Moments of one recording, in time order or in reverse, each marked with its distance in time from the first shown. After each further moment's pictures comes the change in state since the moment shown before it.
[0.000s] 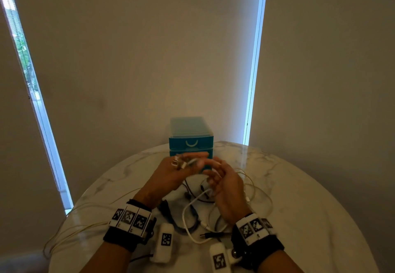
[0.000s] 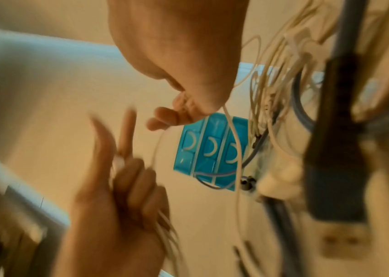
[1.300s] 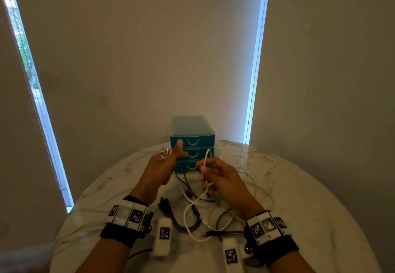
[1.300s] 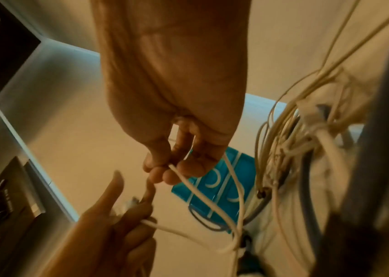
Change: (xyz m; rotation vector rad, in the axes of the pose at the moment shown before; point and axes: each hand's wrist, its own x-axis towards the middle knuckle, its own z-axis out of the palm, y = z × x) left_hand 0.015 -0.030 -0.021 -0.080 0.294 -0.251; right_hand -0.001 -0.015 -0.009 -0.577 -0.332 -0.123
